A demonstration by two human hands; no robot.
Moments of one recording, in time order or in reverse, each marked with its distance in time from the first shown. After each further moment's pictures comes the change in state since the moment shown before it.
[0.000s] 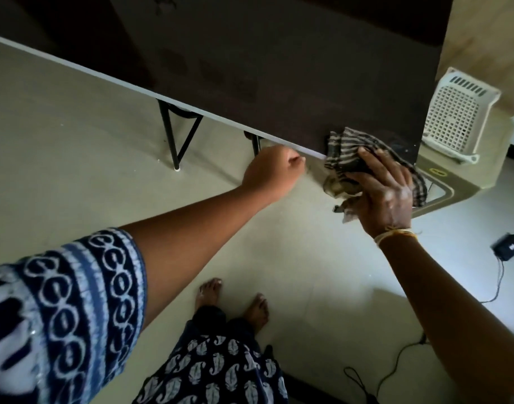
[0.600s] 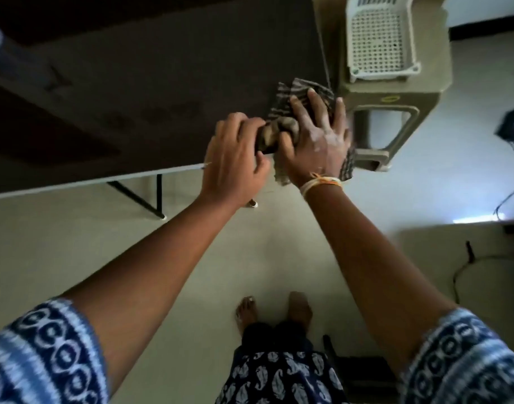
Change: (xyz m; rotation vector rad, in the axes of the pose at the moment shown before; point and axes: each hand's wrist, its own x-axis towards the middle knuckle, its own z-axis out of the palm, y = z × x) left_hand 0.031 0.045 0.025 0.592 0.161 0.684; right_hand 0.040 -0.024 0.006 0.042 -0.093 0.815
